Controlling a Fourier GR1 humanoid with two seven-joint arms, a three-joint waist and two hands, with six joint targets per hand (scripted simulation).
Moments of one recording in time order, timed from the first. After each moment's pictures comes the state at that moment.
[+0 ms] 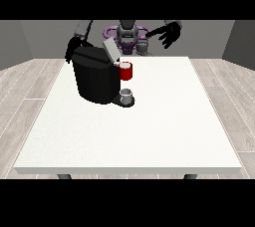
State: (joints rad) left arm -0.84 0.13 0.34 -0.64 -0.51 -0.25 -0.33; right arm -0.18 -0.10 -0.15 -1.11 0.14 -0.20 -0.05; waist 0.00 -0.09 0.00
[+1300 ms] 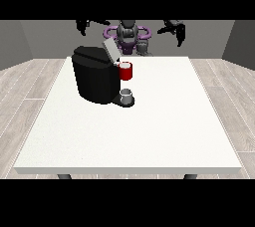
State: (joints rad) left arm -0.43 0.00 0.26 -0.92 -0.26 -0.32 -0.23; right arm -0.38 -0.20 -0.16 -1.23 0.03 0.00 0.08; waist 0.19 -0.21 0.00
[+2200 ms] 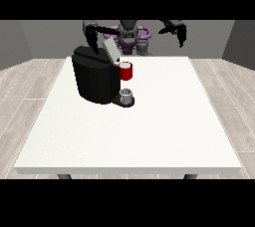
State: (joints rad) left arm -0.28 0.03 0.16 -1.30 -0.13 -0.30 -0.11; right arm -0.57 -0.16 -0.17 -1.08 -0.04 -0.01 0.10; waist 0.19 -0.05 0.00
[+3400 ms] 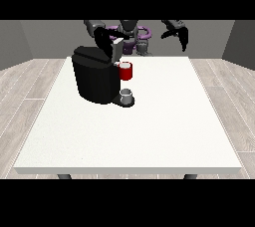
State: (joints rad) left arm -0.25 0.07 0.13 -1.43 -0.12 -0.24 -0.08; right arm -0.80 -0.19 -0.11 -0.99 0.03 0.01 0.11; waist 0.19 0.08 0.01
